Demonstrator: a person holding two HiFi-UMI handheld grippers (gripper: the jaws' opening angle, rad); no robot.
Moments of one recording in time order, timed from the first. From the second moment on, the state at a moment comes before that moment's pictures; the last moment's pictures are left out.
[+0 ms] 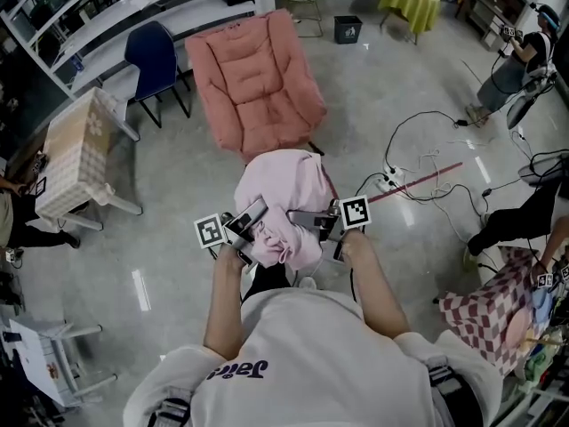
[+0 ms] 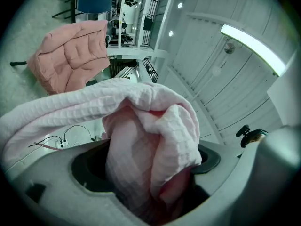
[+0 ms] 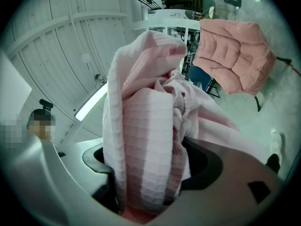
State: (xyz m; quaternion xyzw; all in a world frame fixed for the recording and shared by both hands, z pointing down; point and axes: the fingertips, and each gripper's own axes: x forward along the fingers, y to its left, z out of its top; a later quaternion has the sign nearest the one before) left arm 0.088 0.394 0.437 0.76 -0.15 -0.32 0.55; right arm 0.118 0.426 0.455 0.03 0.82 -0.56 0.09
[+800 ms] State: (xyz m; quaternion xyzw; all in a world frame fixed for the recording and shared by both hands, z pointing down) left arm -0.001 0.150 0.451 0.75 -0.12 -0.31 0.58; right arm 0.029 0.182 0.464 -0.04 0.82 -0.57 0.09
